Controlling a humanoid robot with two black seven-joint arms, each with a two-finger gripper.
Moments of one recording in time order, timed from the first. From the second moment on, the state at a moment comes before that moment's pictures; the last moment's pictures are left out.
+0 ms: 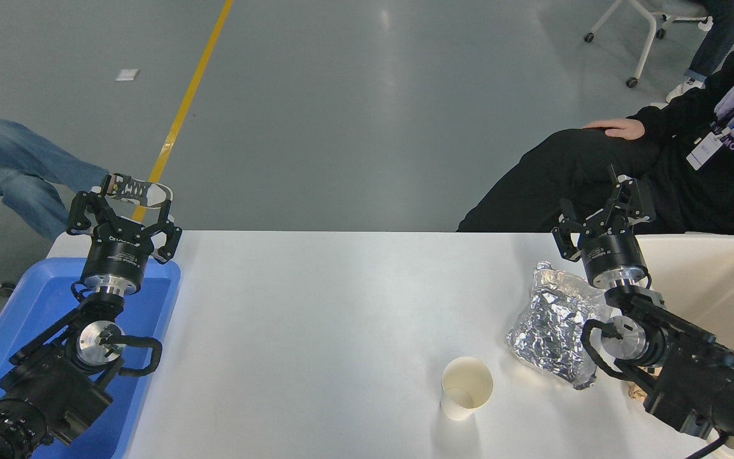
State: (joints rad) left arm -0.60 0.23 -0.90 -0.42 -0.07 -0.57 -0.52; right arm 0.63 -0.29 0.44 0.59 0.09 0.18 0.75
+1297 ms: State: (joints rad) left arm -0.60 0.23 -0.89 -0.42 -0.07 -0.57 -0.53; right arm 0.62 -0.26 0.44 0.58 0.09 0.18 0.75
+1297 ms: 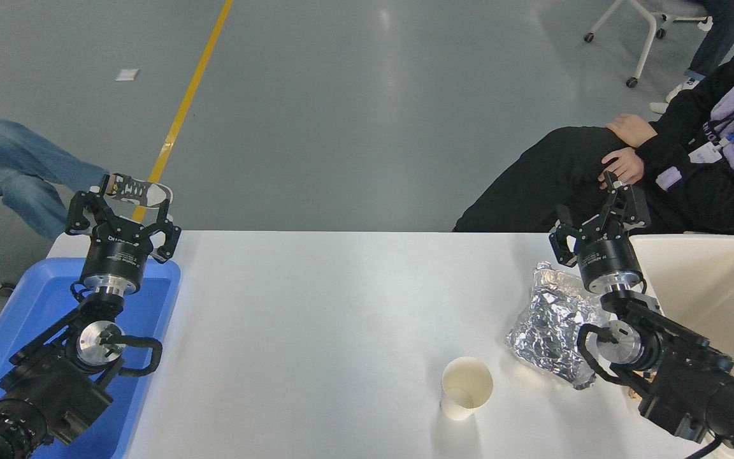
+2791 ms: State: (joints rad) left arm -0.60 0.24 -0.89 -0.42 -0.07 -0.57 -0.53; right arm 1.63 -0.40 -1.31 1.04 -0.03 0.43 0.69
